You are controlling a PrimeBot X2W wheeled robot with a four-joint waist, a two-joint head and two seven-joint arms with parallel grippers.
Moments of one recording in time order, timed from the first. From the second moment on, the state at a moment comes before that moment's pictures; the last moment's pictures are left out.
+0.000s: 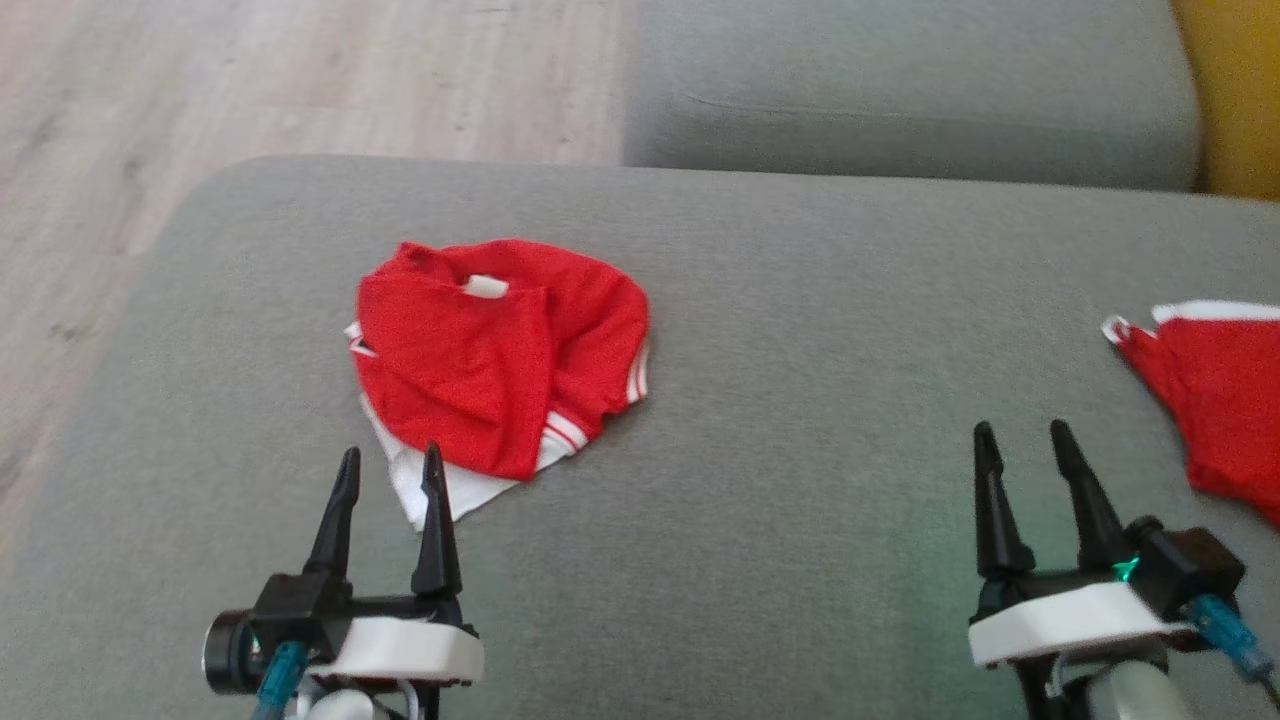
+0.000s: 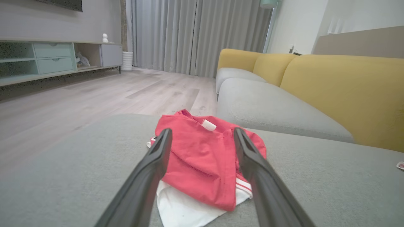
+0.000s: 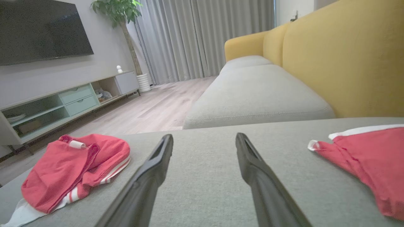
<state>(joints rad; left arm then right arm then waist) -0.03 0.04 -0.21 0.25 -0.25 0.08 -0.26 0.02 -0.05 0.04 0.22 0.21 0.12 -0.25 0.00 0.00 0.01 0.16</state>
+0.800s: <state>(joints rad) -0.04 0.05 -0.18 0.25 -0.22 0.06 -0.26 0.05 -0.05 0.20 0.23 0.27 0.12 -0.25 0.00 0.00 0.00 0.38</state>
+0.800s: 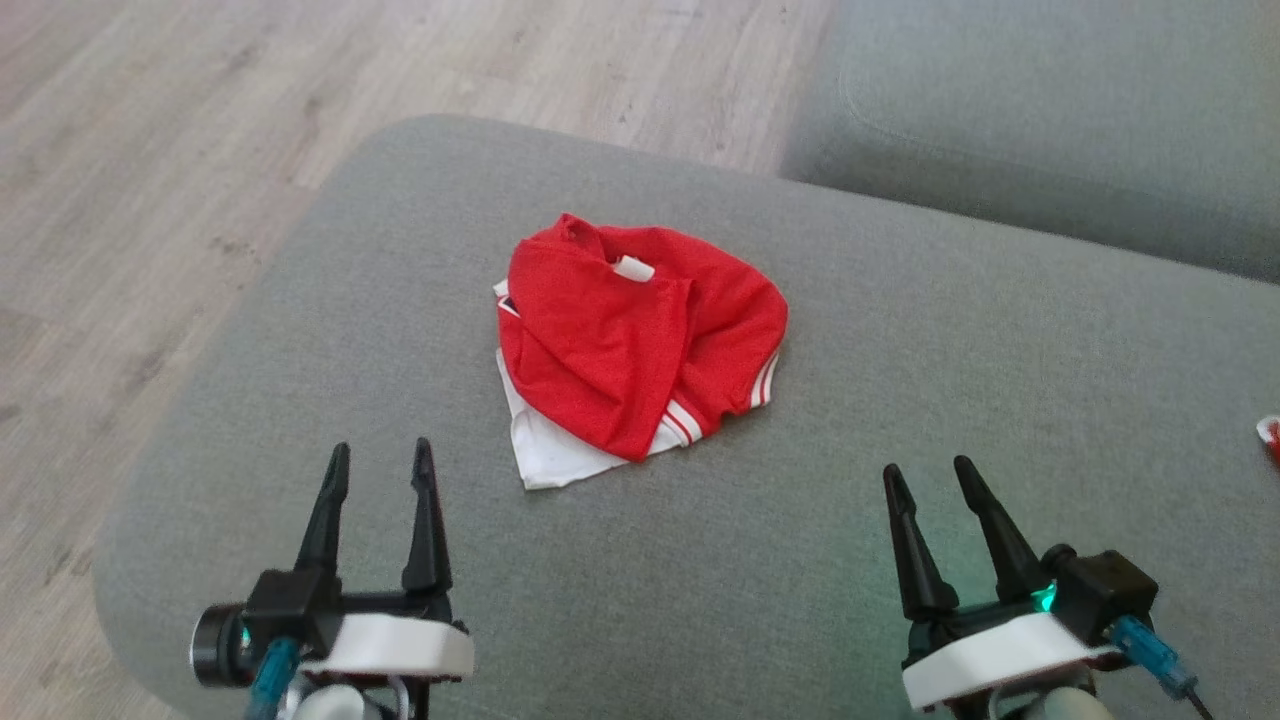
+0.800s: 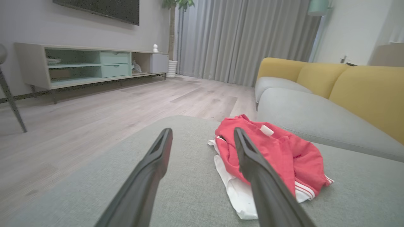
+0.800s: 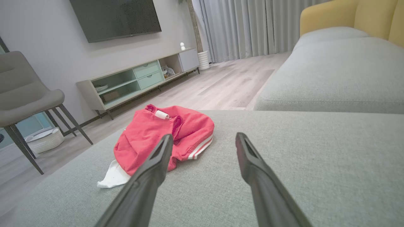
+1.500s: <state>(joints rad) -0.68 0.07 -0.41 0.68 -0.21 -0.13 0.01 -0.10 -0.05 0.16 0.21 0.24 0.12 -0.25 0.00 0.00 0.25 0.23</state>
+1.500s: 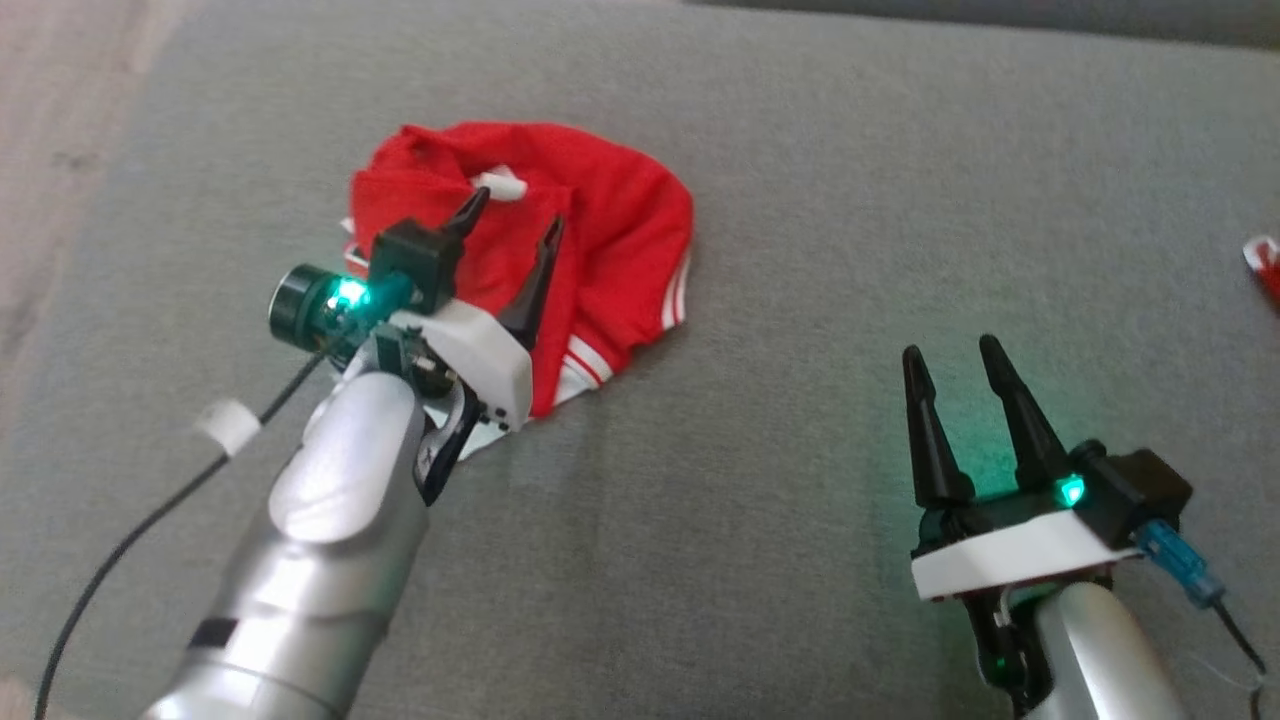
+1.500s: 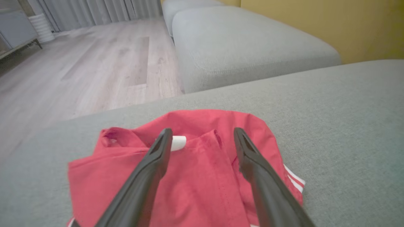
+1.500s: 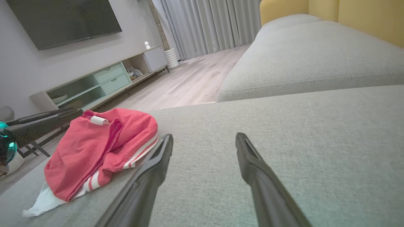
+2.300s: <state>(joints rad) -0.84 0.07 -0.45 1.00 -0.22 -0.07 -0.07 -0.13 -0.05 0.14 0.21 0.24 0.12 -0.25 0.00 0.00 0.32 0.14</state>
